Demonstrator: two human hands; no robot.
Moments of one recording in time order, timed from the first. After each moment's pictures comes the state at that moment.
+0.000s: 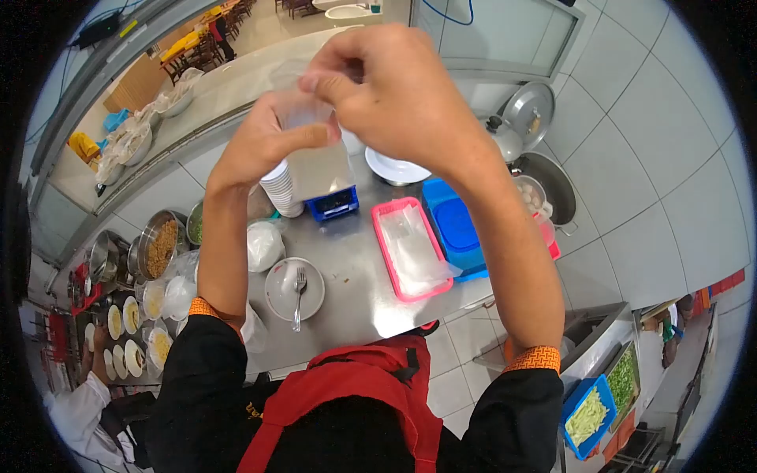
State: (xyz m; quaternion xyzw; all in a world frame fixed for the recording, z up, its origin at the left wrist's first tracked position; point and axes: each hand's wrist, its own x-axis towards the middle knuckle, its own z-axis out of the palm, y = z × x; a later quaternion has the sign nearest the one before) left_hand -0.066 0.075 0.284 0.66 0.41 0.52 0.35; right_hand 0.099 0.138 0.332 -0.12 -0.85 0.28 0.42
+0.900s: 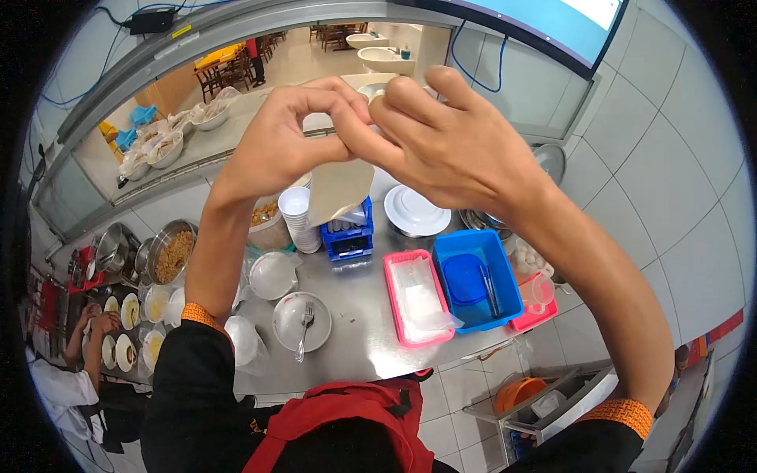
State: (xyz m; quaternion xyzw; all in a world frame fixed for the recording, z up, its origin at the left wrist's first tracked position) left_hand -0.072 0.062 0.347 0.75 0.40 0.51 0.13; right_hand 0.116 0.148 0.366 0.04 -0.81 -0.51 0.30
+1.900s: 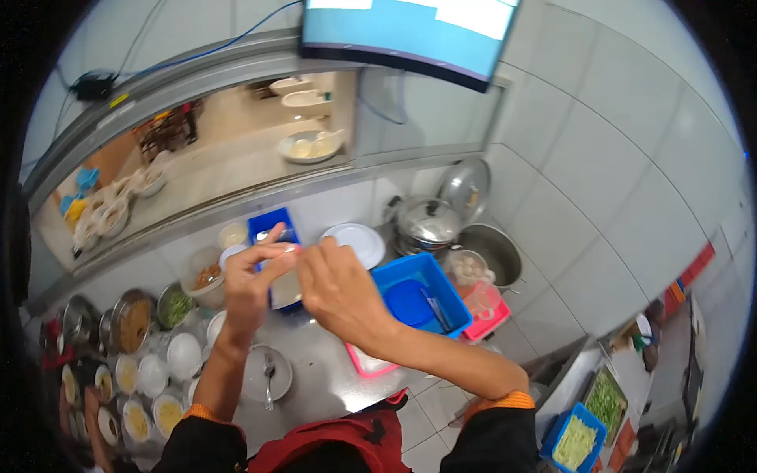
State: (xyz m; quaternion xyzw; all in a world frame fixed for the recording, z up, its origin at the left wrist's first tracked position) left_hand -0.035 0.056 0.237 0.55 0.44 0.68 0.21; right_hand 0.127 0.098 0.263 -0.15 -0.91 -0.21 0.32
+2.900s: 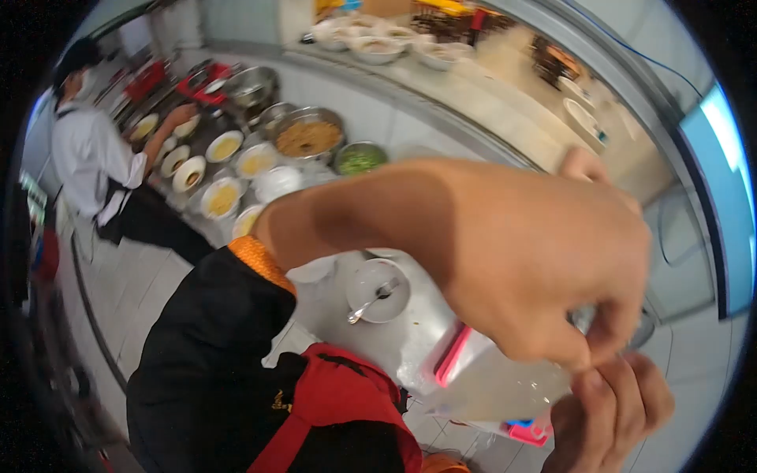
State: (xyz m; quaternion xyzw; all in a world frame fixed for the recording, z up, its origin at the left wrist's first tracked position) left_hand -0.070 -0.038 0.370 0.82 0.46 0.35 0.06; right_hand 0.129 0.061 0.346 0.17 -0.84 -0.24 0.46
